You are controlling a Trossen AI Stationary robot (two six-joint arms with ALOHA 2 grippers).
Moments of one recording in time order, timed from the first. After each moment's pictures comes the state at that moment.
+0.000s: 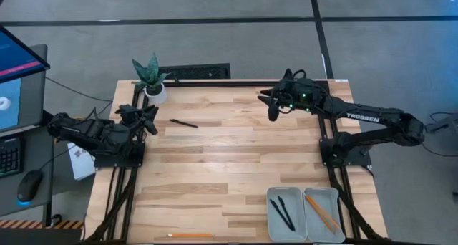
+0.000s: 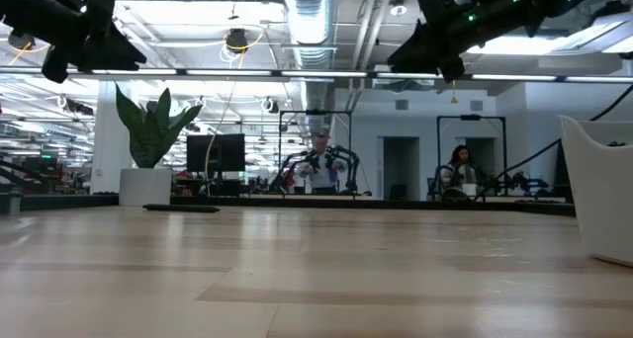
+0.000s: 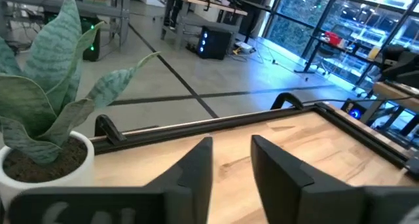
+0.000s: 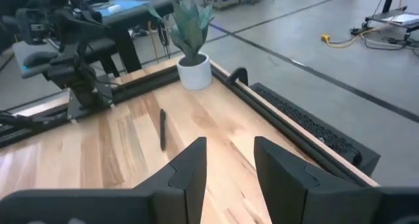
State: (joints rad) left arm -0.28 0.23 0.43 -0.61 -1.15 -0.72; right arm -0.43 1.09 0.73 0.08 -0.05 0.10
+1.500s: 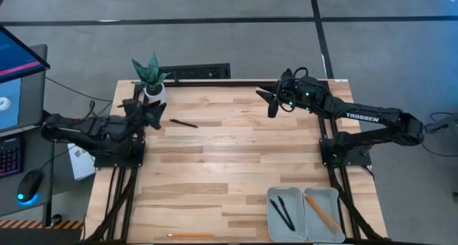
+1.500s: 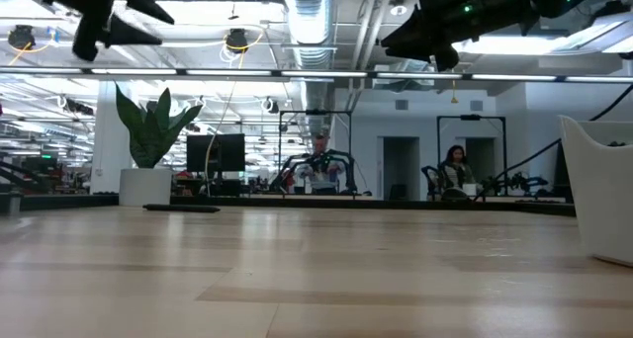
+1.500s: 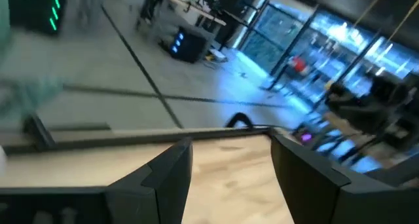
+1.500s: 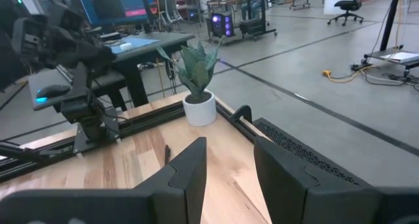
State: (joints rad) left arm -0.17 0.41 0.53 -0.31 -0.99 -0.71; right arm -0.43 1.10 0.73 0.23 -0.05 0.10
